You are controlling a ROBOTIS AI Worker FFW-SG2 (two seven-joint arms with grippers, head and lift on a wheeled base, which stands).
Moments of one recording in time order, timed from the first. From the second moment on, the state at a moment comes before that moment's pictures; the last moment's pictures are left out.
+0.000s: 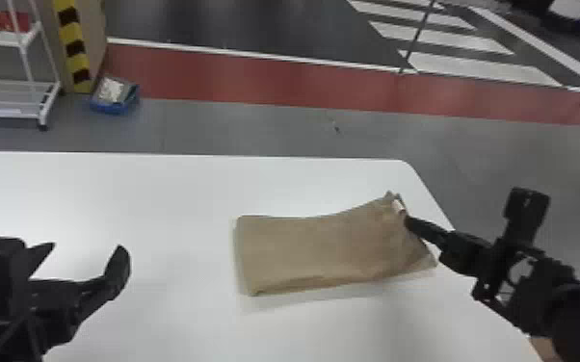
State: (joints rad) left arm 0.36 0.28 -0.19 -2.13 0.28 0.47 0.21; right arm 0.21 -0.30 -0.48 -2.02 -0.58 0.90 0.22
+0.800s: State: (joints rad) left arm 0.38 0.27 -0.20 -2.13 0.27 0.45 0.21; right arm 0.20 -0.34 -0.51 -1.87 -0.54 0.73 0.36
